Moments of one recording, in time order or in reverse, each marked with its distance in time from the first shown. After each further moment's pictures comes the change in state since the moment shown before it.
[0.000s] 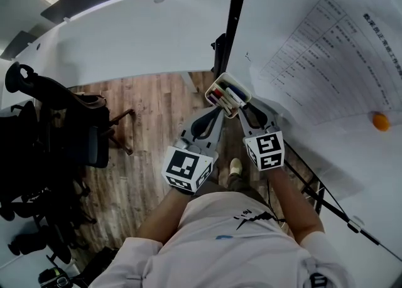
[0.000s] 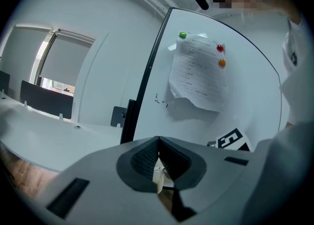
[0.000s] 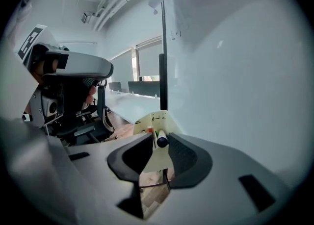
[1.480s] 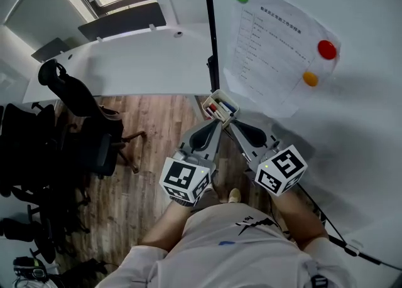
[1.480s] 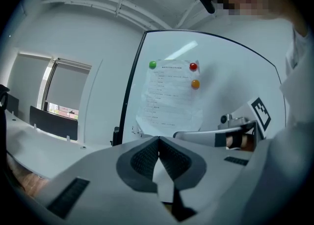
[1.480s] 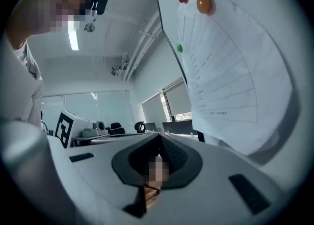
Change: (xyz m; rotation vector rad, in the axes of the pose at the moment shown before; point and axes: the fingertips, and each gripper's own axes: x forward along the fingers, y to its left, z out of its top) left arm -0.049 -0.101 0.066 0.102 -0.147 0.095; right arm -0.177 0.056 0.149 0.106 -0.430 0.426
